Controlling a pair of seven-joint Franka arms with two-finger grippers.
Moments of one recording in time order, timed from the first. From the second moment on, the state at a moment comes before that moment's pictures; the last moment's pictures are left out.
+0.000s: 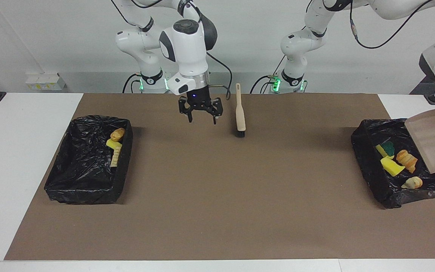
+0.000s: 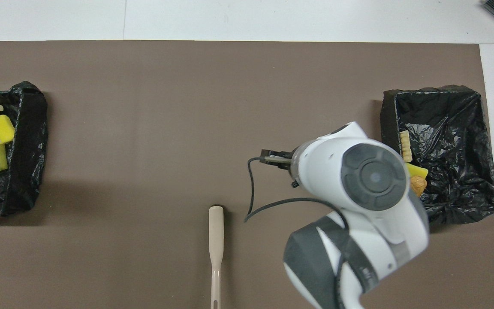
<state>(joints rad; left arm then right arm) 0.36 0.18 -0.05 -1.61 1.12 2.00 1.62 0.22 0.02 0.24 -1.86 -0.04 2.06 0.69</state>
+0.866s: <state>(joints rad) 0.18 0.10 -0.07 -1.67 0.80 1.87 1.51 -0.03 0.01 0.15 -1.42 -0.06 1.45 0.22</state>
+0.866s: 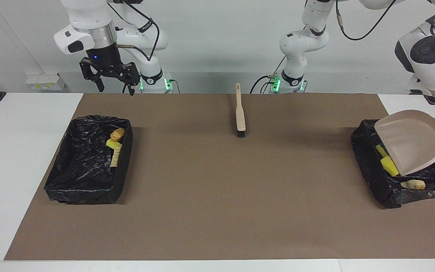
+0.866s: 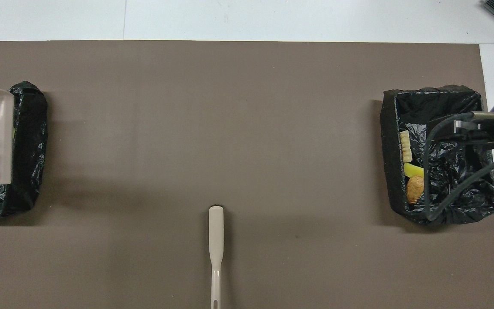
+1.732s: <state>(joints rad) -0.10 0.10 -0.08 -1.70 0.24 1.70 0.80 -0.03 0.06 0.15 -1.34 -0.05 1.42 0.18</state>
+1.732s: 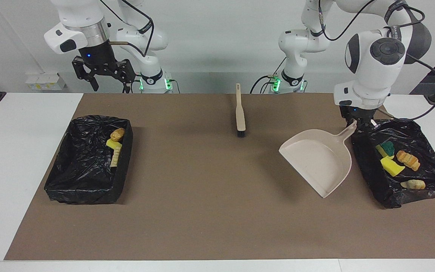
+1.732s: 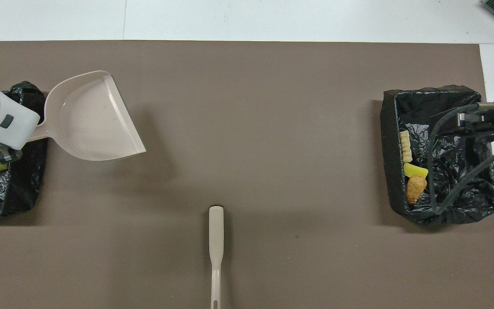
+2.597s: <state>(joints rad) -0.48 0.36 -0.08 -1.72 0.00 2.03 -0.28 -0.06 0.06 0.15 -1.34 -0.04 1.42 0.18</state>
